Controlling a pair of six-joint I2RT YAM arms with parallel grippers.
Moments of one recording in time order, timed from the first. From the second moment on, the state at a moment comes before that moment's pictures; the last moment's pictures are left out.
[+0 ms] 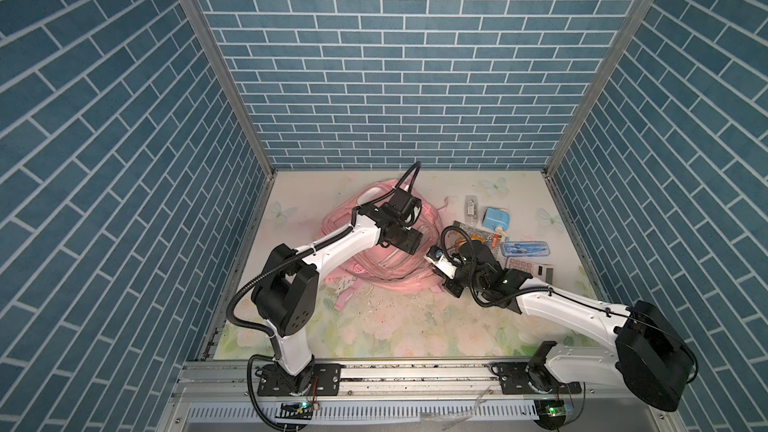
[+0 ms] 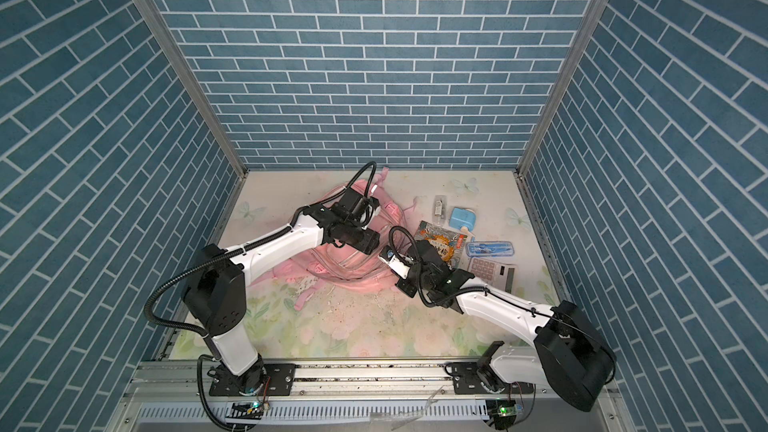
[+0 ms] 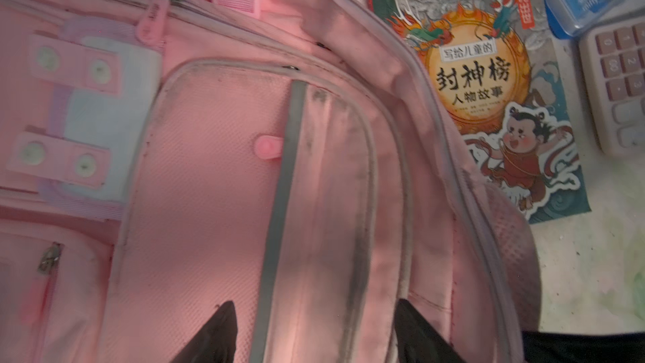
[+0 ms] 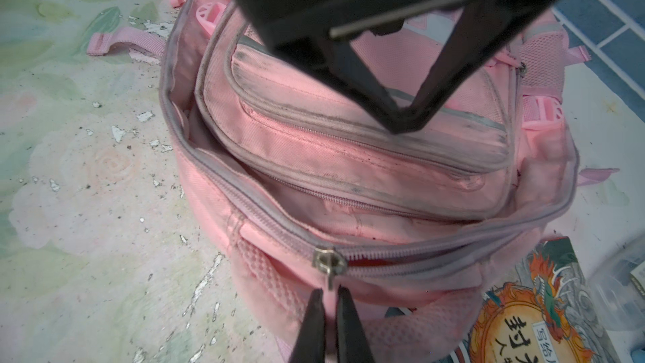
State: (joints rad) left arm -0.70 1.78 1.42 -0.69 0.05 -0.12; right arm 0.81 1.25 0.62 -0.07 -0.12 -0.32
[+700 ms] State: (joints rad) left arm -0.76 1.90 1.42 -0.69 -0.06 -0.17; right arm 0.81 1.20 0.61 -0.07 -0.12 -0.31
